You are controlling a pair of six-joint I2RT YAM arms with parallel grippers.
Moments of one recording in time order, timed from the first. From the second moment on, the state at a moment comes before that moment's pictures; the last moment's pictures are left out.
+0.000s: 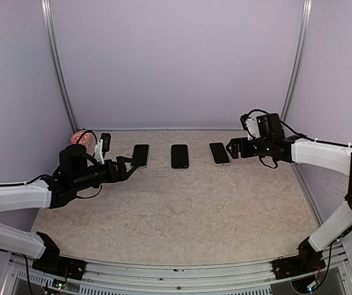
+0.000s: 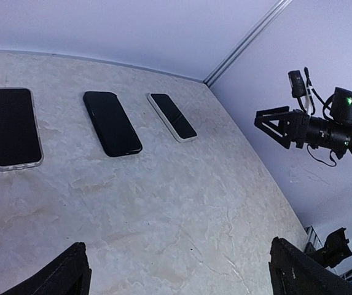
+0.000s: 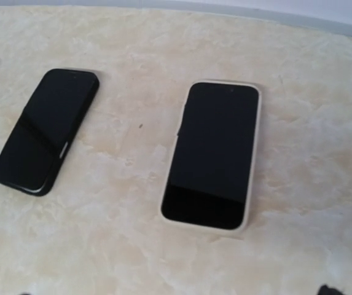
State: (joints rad) left arm -0.59 1.19 0.53 0.40 0.24 -0.58; right arm 0.41 1.55 1.06 -0.11 -0.03 0.15
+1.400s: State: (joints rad) left arm -0.76 0.44 0.23 0.07 -0.59 -0.44; right arm 0.41 0.47 0.34 0.02 0.14 0.14
